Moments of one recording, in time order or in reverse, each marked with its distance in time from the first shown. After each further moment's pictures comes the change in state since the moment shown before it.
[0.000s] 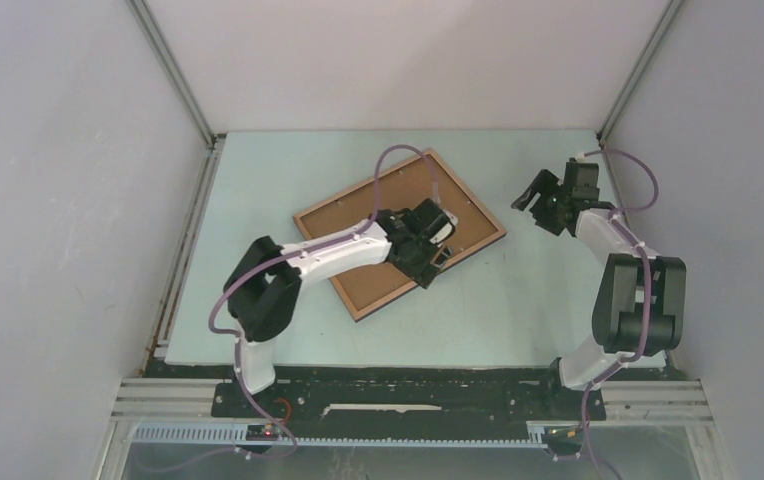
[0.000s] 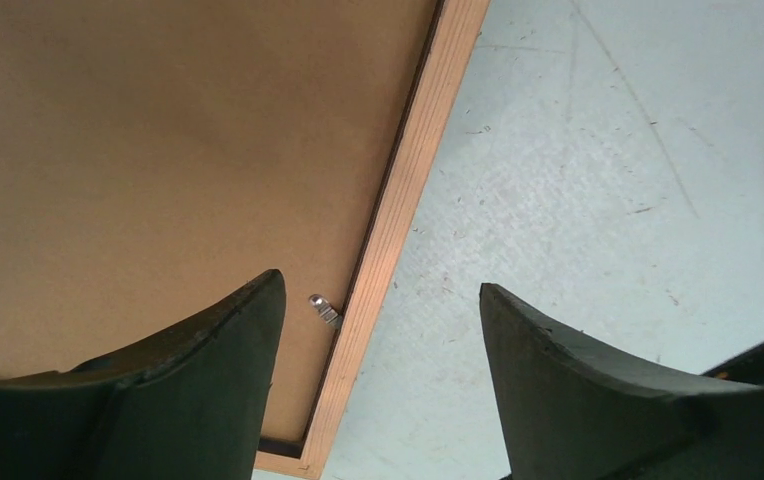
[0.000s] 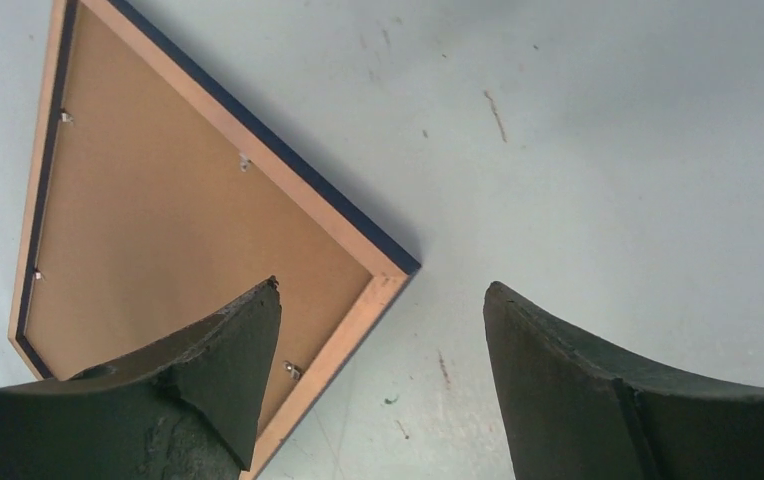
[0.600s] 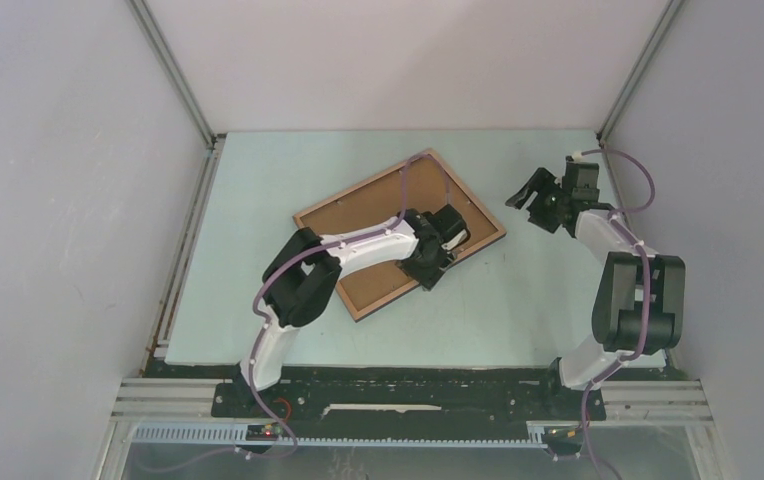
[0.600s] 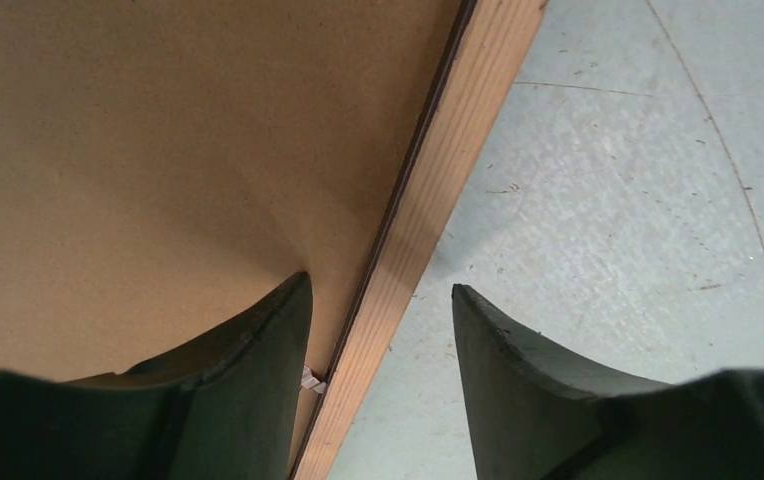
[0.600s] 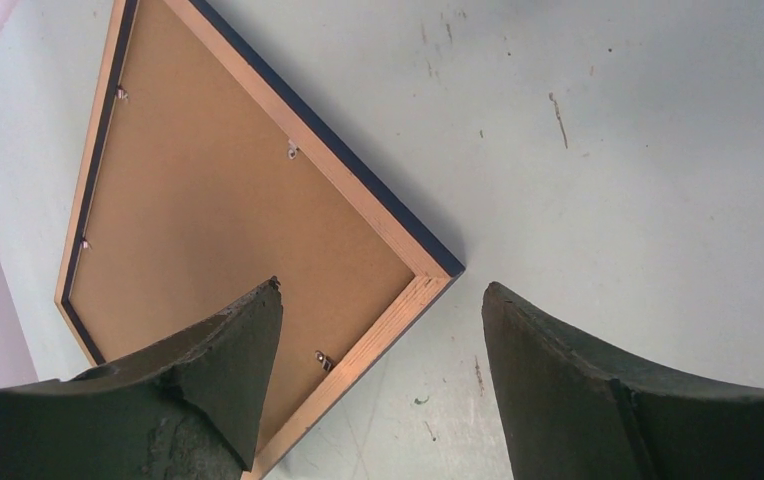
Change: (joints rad) left arm -0.031 0.260 0.204 -0.135 -0.037 -0.018; right arm -0.024 0.007 -0.028 0.055 -0.112 0.008
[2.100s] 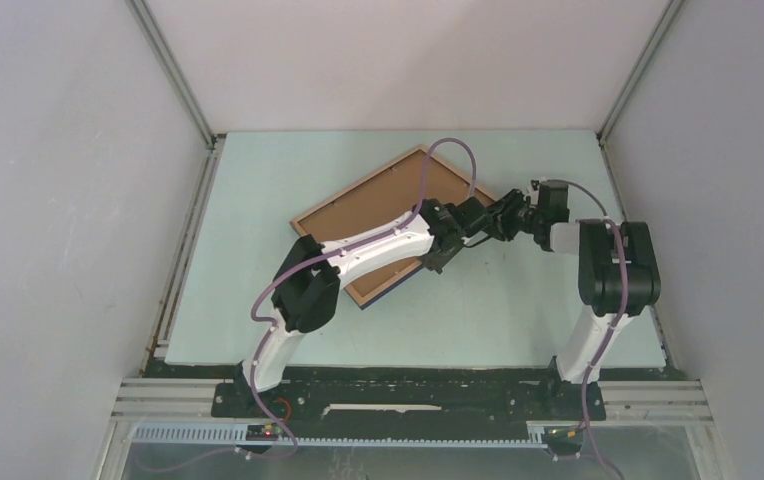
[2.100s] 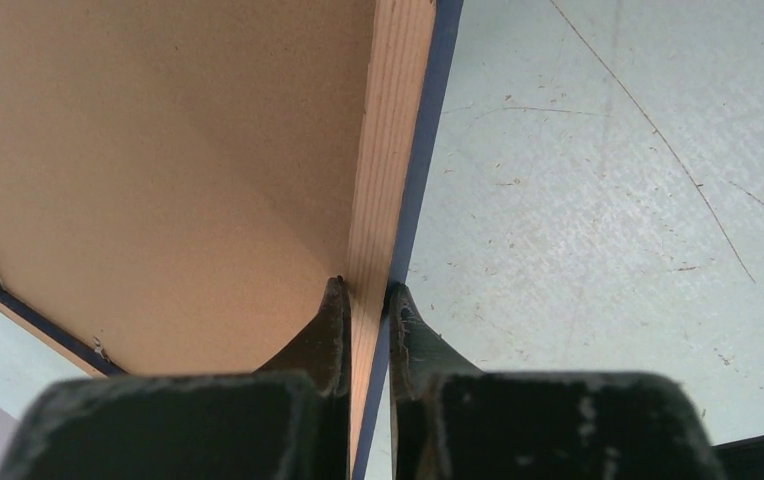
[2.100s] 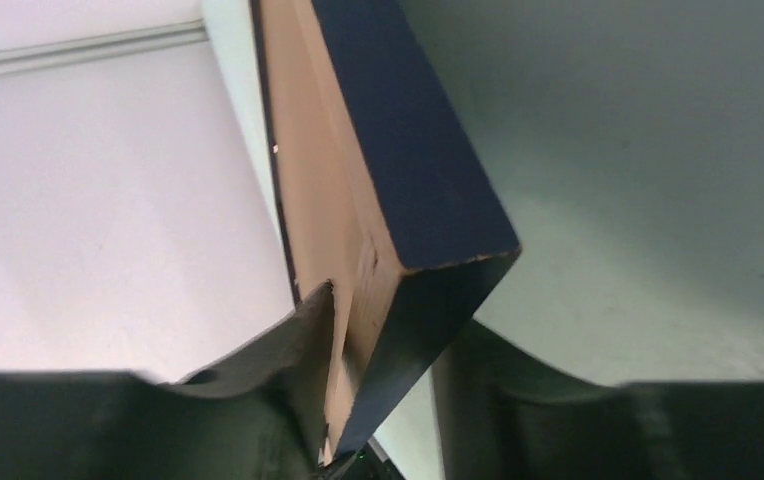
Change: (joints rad) left arm -0.076 0.046 0.286 -0.223 -0.224 0.058; right arm 0.068 0.249 -0.101 0.410 -0.412 0.411
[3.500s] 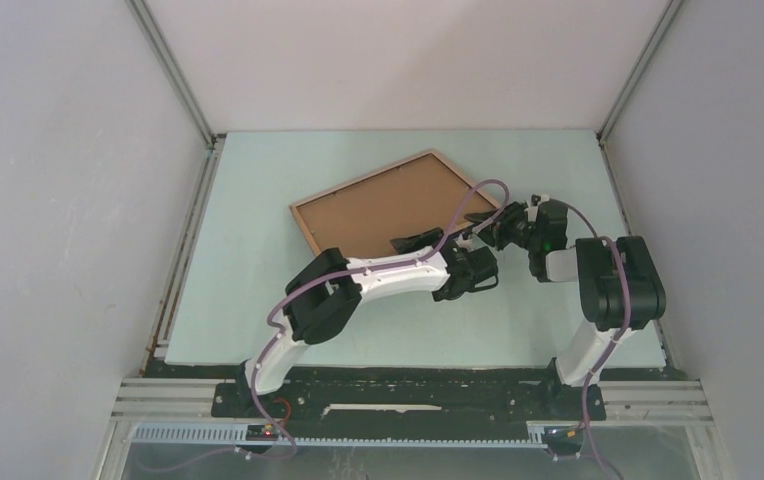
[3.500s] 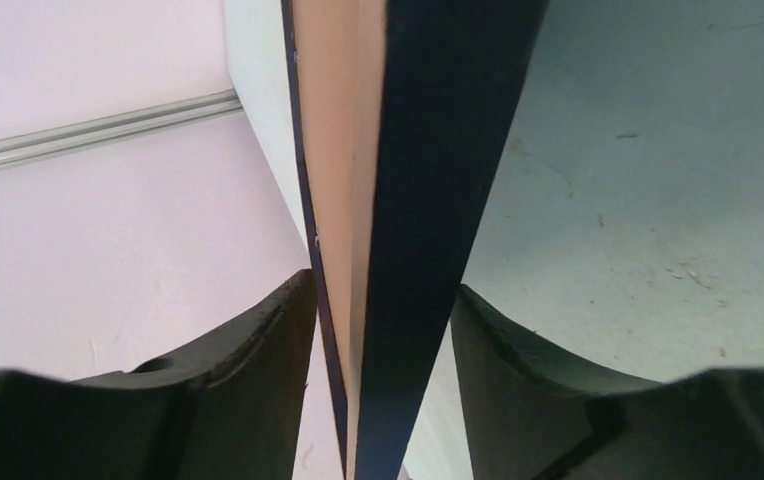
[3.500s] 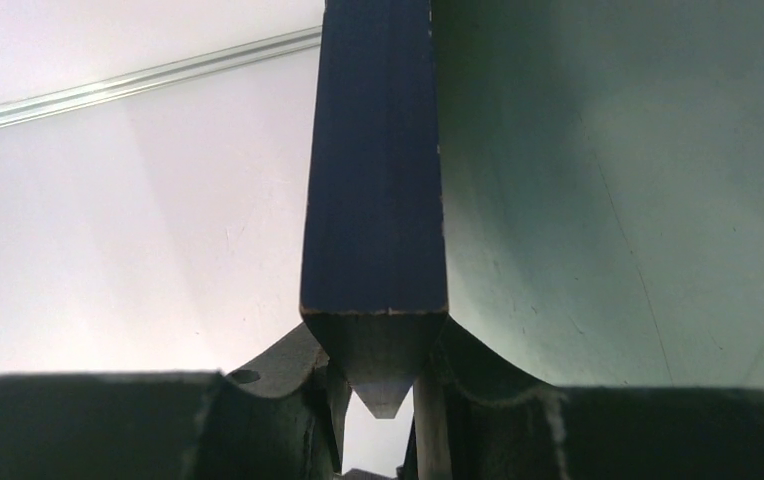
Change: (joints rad) left arm -0.132 0.034 -0.171 -0.017 -0.694 0.095; right arm 0.051 -0.105 -0.303 0.547 -0.015 0.474
